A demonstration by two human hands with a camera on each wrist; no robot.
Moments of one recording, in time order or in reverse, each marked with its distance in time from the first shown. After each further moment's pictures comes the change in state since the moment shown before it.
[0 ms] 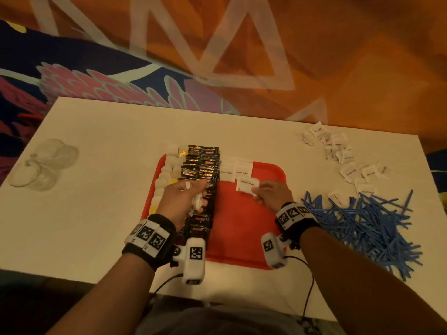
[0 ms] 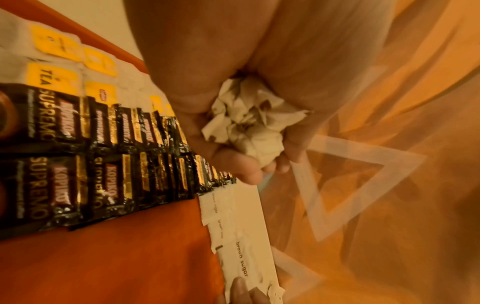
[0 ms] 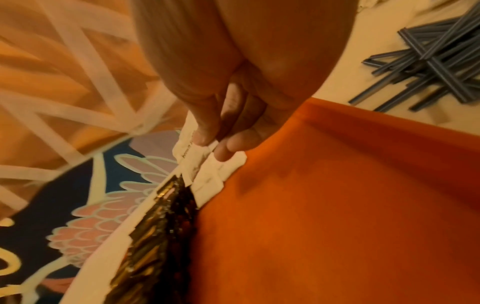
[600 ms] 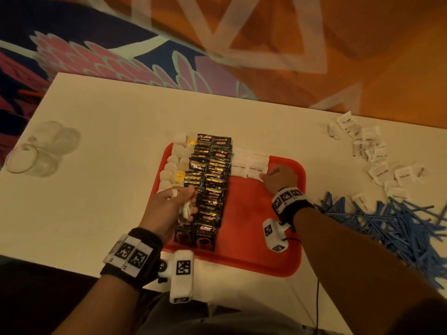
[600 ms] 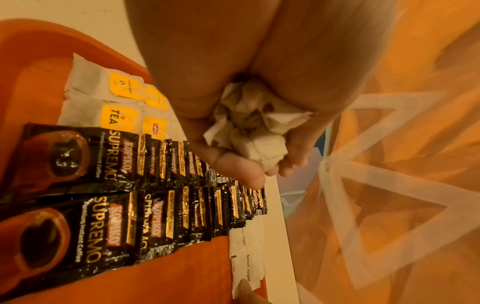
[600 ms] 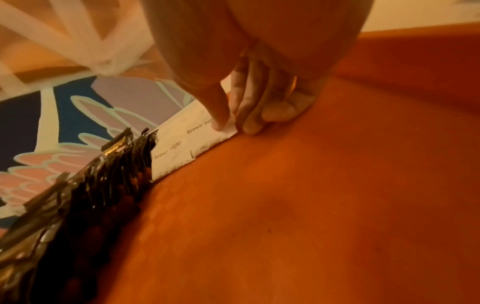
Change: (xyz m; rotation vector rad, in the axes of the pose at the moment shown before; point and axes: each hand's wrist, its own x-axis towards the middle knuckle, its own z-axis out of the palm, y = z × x) left_hand 0.012 -0.021 -0.041 -0.083 0.032 -0.067; right_hand 0.081 0.005 0.037 -0.310 0.203 0.082
